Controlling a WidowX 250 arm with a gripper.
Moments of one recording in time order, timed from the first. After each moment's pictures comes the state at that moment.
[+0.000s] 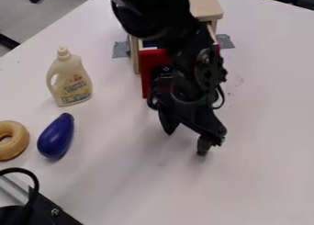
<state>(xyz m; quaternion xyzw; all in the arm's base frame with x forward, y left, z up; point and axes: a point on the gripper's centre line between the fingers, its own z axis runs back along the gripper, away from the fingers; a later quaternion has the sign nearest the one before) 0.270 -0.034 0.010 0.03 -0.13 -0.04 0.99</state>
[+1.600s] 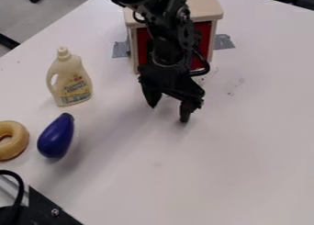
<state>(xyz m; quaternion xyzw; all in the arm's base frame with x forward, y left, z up) 0.294 0.009 0.013 0.01 -0.09 0.02 1.00</state>
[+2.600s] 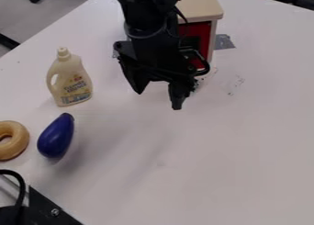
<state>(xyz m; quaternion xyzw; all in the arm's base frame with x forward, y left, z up) 0.245 -0.005 0.091 -0.01 -0.14 0.00 0.99</state>
